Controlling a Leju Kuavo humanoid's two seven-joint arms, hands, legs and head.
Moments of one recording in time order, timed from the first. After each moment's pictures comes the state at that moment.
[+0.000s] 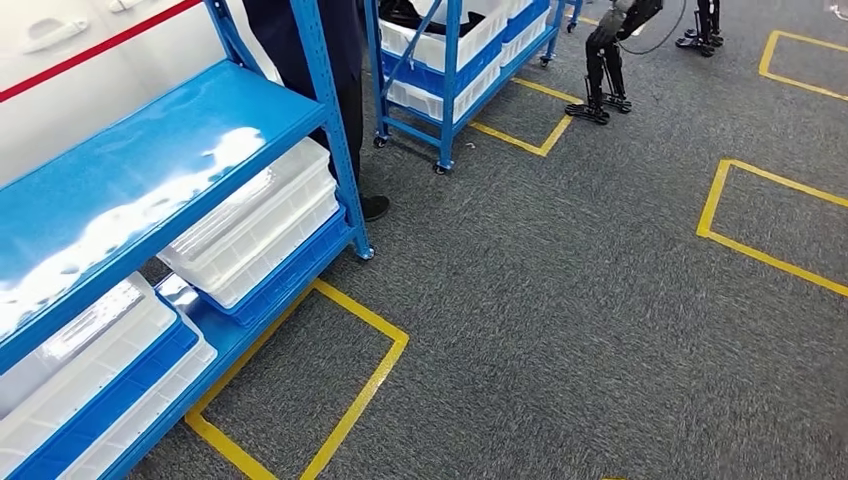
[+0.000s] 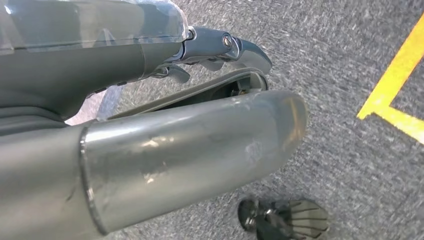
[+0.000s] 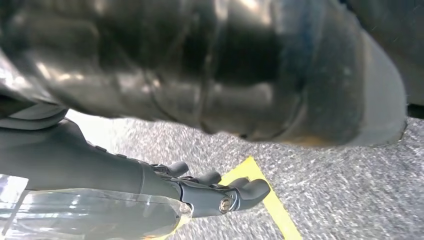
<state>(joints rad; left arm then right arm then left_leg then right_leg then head) -0.06 -0.07 1.21 -0.23 -1.33 0.14 -0.32 -0.07 0.27 -1.11 -0.20 1.33 -0.06 0.01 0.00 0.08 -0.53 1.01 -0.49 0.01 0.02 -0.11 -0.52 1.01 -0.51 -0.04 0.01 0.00</state>
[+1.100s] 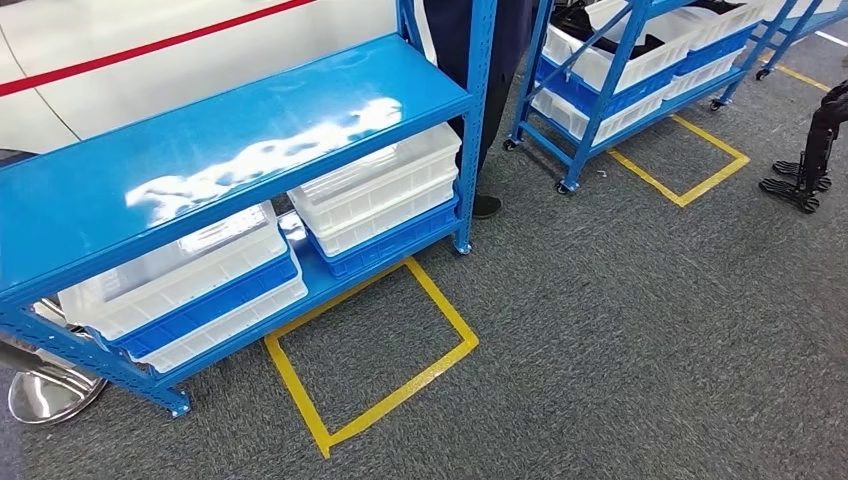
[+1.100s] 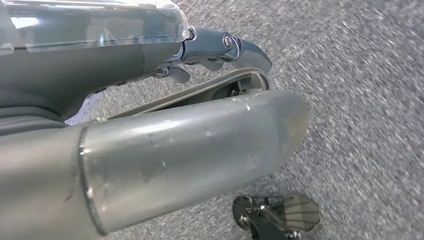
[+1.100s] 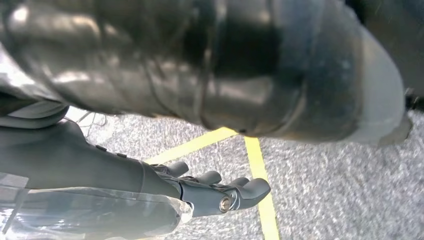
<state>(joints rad) -0.06 -0.09 1.20 -0.23 -1.36 0.14 -0.33 -0.07 0.25 -1.13 -0.20 1.31 -0.06 0.02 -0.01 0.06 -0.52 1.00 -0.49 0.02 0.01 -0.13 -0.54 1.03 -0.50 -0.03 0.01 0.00</state>
